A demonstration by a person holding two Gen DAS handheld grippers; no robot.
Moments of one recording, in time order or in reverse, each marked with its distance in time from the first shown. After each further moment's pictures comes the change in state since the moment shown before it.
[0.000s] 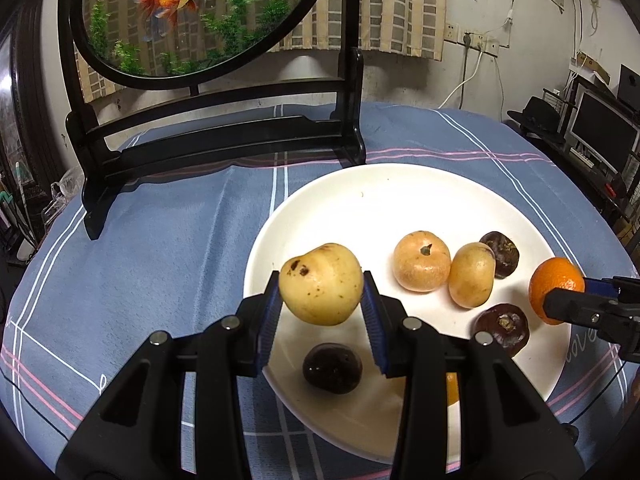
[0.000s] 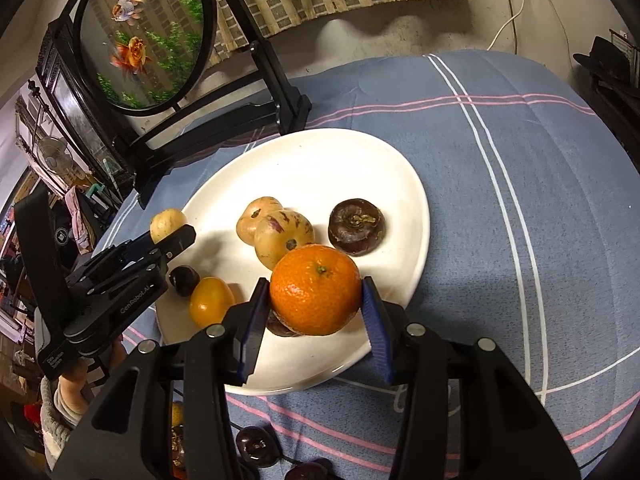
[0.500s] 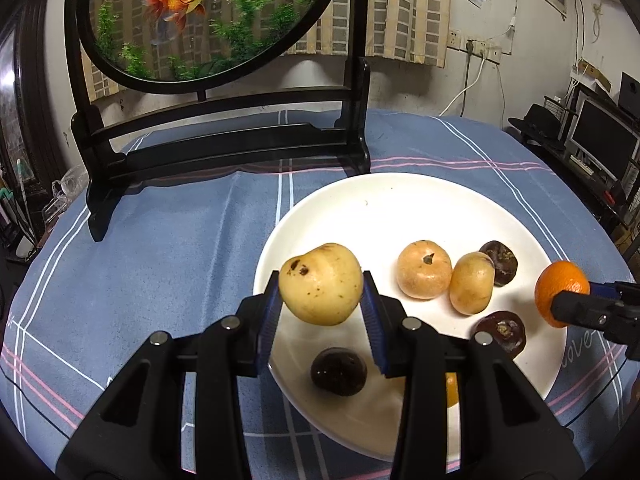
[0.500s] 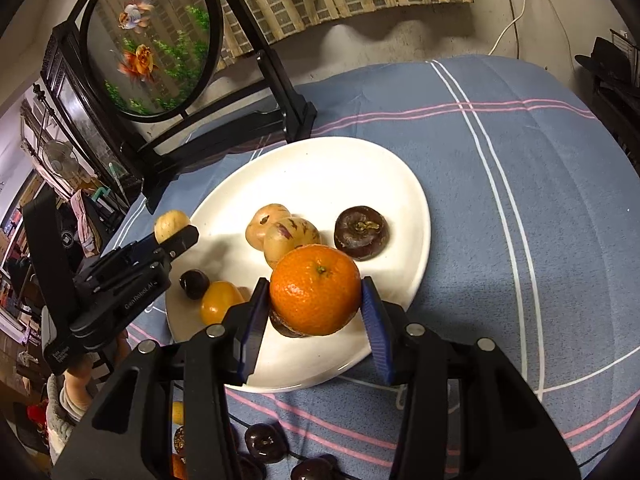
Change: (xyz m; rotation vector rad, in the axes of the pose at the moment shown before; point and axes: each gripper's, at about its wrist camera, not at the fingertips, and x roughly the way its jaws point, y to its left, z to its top) left arm -0.005 0.005 0.002 -0.015 -0.014 -0.002; right arm -0.008 0.002 0.000 0.000 -0.016 0.031
